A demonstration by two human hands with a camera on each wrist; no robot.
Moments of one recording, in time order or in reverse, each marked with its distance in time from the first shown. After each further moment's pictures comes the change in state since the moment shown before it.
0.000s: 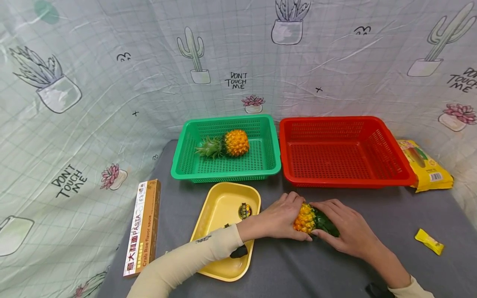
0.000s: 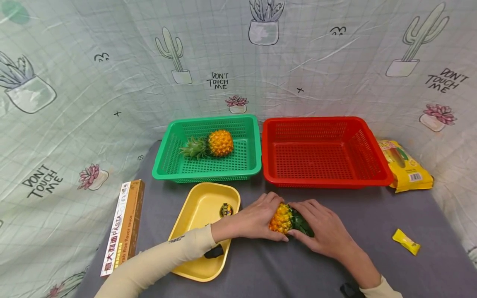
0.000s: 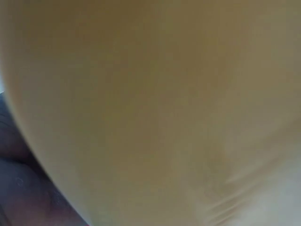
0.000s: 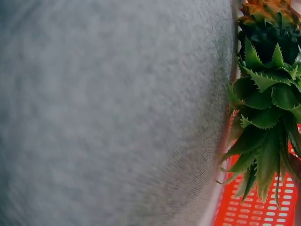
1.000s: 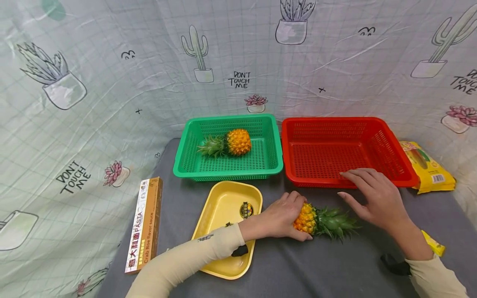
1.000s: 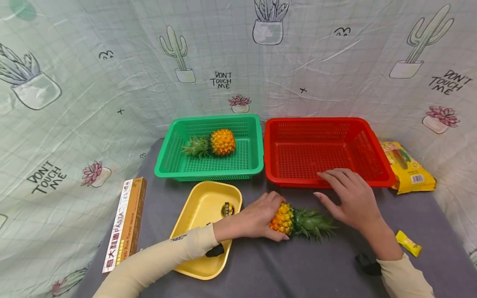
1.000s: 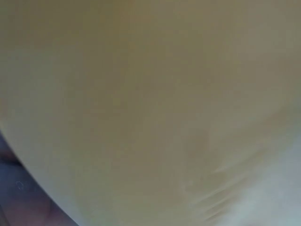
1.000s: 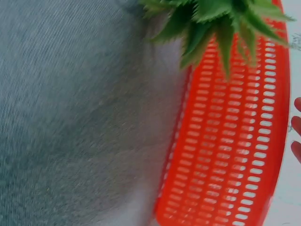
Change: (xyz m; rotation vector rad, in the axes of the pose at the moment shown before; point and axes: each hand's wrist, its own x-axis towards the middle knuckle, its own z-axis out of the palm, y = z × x) left_hand -0.002 -0.001 0.005 0.046 0.066 0.014; right_hand 0.034 0.048 -0.058 -0.158 0.363 -0.132
